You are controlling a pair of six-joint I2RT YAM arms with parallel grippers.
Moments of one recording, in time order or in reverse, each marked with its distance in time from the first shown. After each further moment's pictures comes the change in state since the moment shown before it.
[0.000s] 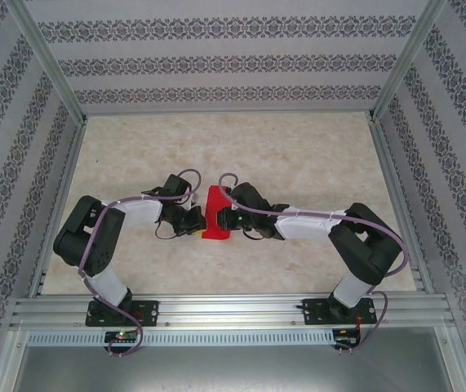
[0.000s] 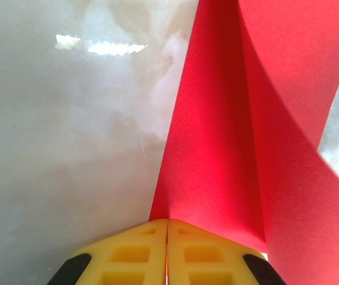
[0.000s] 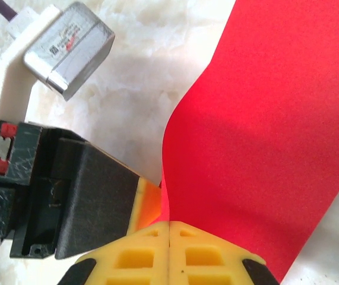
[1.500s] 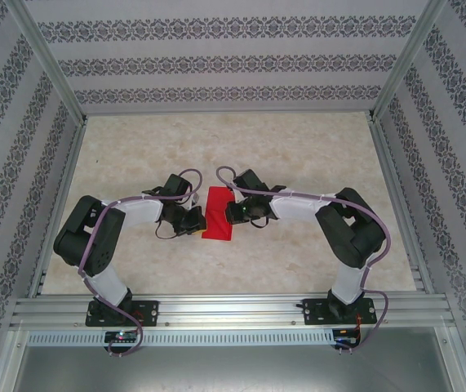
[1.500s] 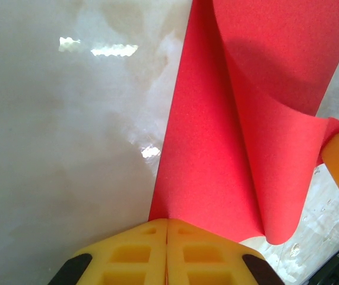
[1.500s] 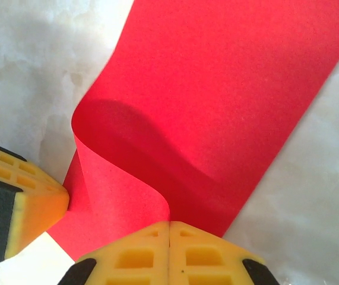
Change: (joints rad) left arm -0.005 0.001 0.009 -0.014 -0.010 0.022; right arm -0.122 0.155 0.196 -0.300 -0.074 -0.255
